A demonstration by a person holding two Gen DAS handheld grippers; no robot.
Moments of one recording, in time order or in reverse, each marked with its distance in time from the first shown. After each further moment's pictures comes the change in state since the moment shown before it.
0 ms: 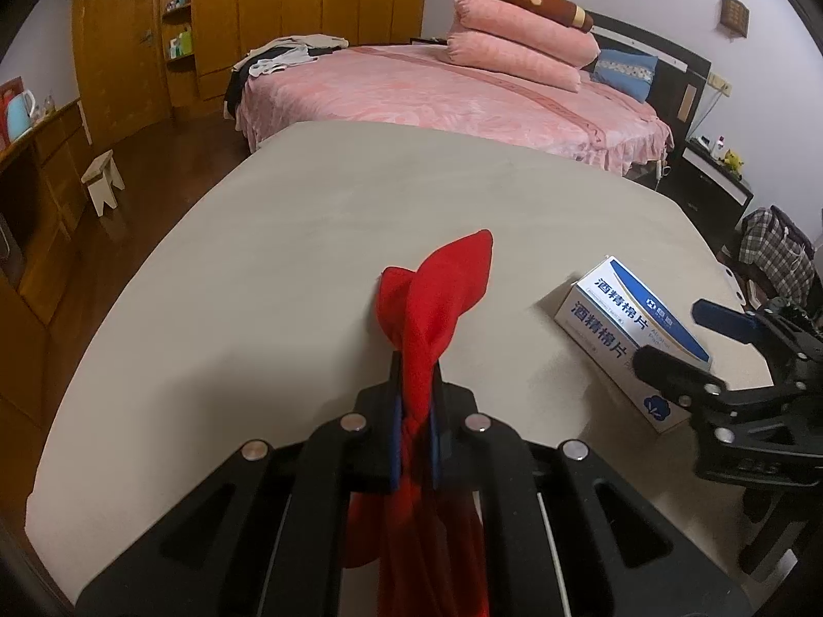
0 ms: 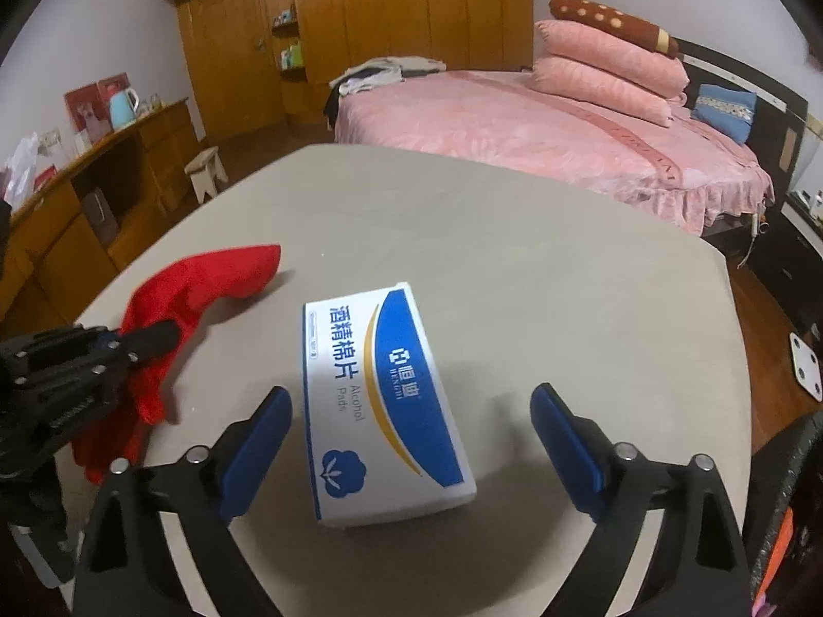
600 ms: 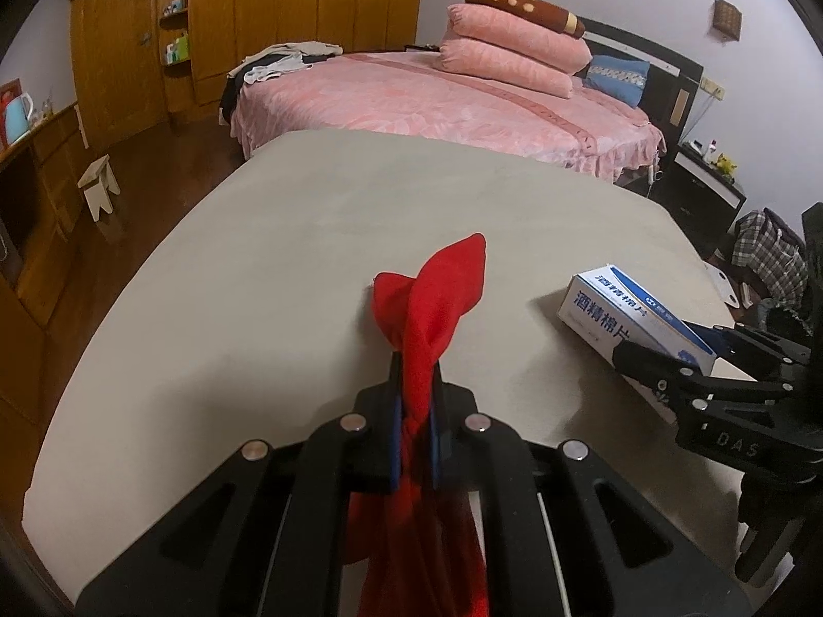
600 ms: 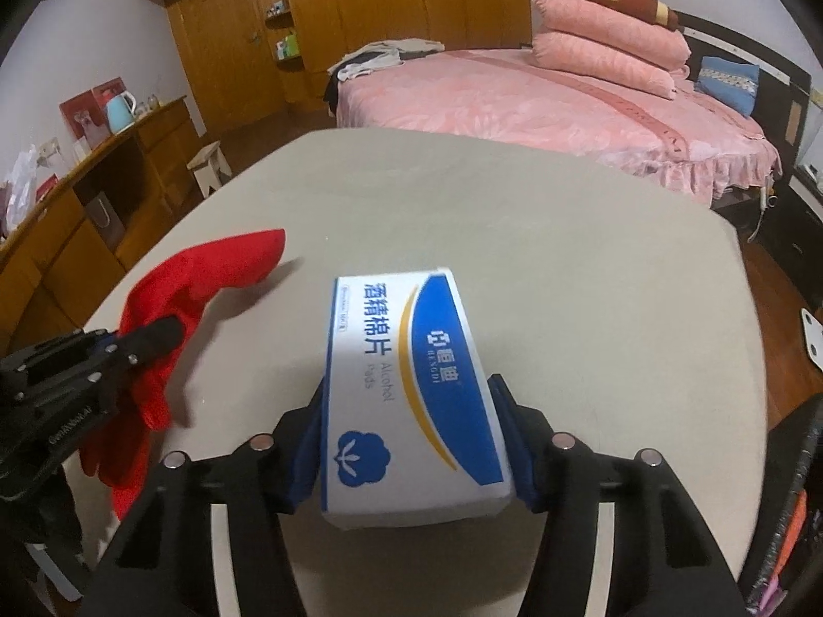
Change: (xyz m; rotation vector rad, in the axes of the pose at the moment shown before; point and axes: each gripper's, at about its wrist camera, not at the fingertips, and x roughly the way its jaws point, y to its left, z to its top) left arm -0.010 -0.006 -0.003 0.006 -0.025 -0.019; right arm -0.007 -0.004 -0.007 0.054 0.043 0.039
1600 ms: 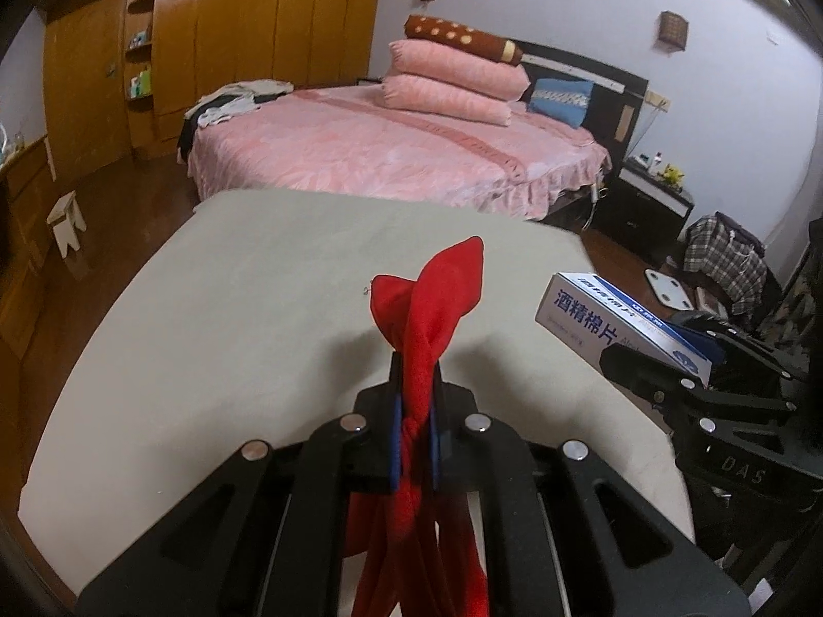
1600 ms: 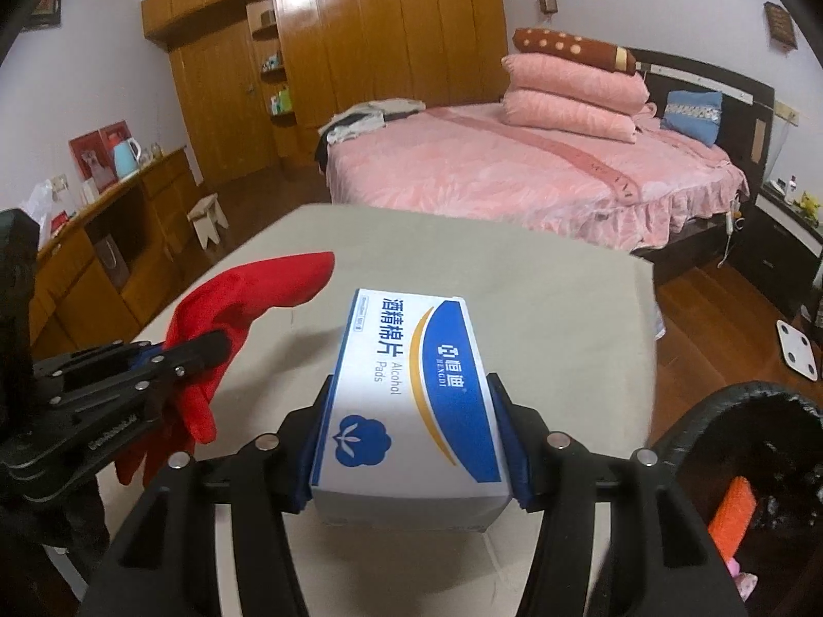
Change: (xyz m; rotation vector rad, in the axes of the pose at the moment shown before) left arm -0.061 -0.087 0.014 0.055 -0.096 -0.117; right arm -0.106 -0.035 -0.006 0.017 -0.171 -0.025
